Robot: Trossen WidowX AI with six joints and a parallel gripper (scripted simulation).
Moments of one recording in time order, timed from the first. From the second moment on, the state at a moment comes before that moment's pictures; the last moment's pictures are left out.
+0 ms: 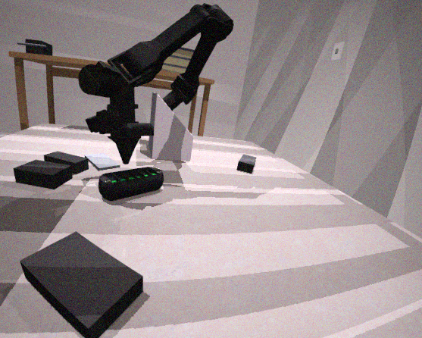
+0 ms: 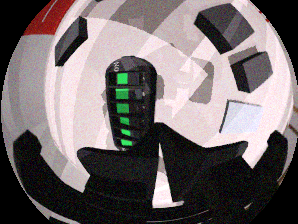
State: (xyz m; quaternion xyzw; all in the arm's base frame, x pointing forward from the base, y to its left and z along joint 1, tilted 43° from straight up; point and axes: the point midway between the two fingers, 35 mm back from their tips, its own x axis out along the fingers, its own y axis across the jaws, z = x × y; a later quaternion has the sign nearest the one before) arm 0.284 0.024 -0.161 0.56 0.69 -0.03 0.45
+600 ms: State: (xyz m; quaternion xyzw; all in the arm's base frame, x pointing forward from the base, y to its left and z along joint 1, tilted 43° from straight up) arm 0.292 -0.010 -0.124 0.57 0.69 -0.03 0.45
